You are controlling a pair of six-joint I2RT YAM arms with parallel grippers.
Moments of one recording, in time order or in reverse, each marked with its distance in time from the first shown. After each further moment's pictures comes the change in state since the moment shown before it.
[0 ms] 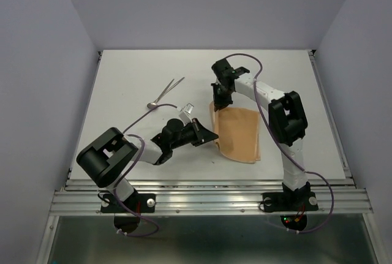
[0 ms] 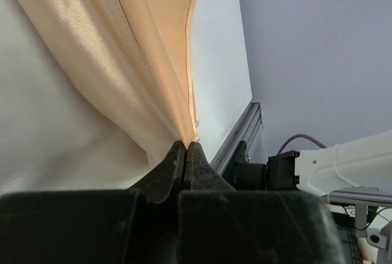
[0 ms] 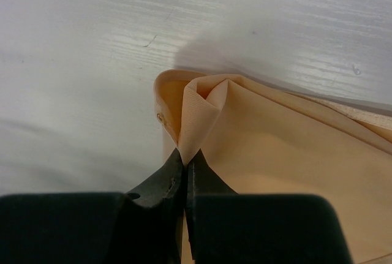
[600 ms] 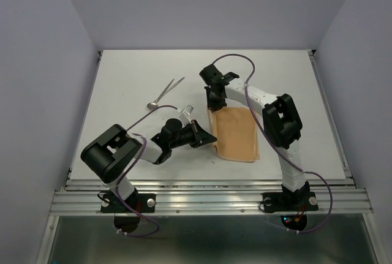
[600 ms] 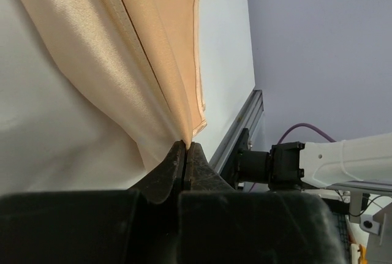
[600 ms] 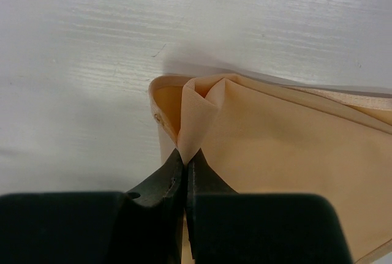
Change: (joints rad) left arm 0.037 0.053 -0.024 0.047 0.086 -0.019; right arm 0.107 0.010 -0.001 0.032 0.209 0.057
